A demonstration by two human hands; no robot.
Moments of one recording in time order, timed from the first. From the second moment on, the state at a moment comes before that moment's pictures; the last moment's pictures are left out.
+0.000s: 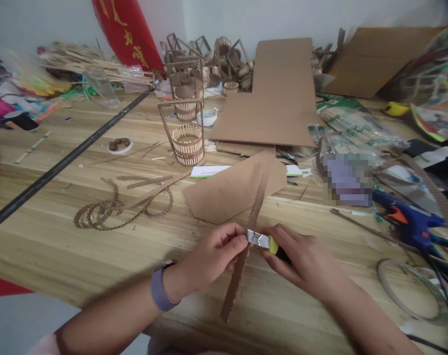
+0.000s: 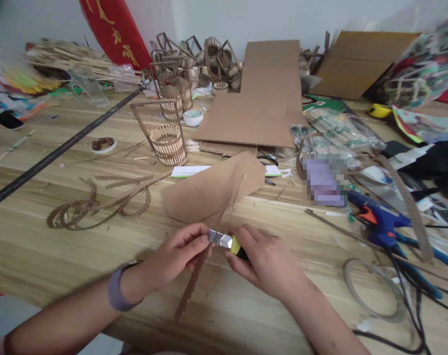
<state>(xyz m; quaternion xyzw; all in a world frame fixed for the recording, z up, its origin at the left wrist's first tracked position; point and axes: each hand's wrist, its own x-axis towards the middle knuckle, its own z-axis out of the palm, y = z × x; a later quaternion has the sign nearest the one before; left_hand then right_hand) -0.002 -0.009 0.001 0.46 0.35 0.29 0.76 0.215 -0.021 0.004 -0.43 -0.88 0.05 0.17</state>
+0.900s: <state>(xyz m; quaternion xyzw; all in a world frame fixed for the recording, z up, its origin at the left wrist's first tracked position) -0.002 -0.015 -0.003 0.56 0.39 0.29 0.67 0.203 -0.029 0.006 -0.43 -0.88 0.09 0.17</state>
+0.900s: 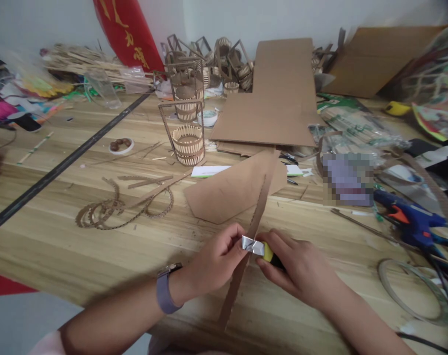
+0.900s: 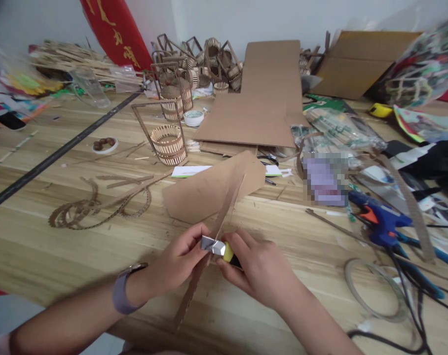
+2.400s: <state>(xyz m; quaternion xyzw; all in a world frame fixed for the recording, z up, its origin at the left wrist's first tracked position) 0.005 -0.018 -0.001 0.42 0.37 0.32 0.77 0.203 -0.028 0.005 -0.41 -0.89 0.06 0.19</state>
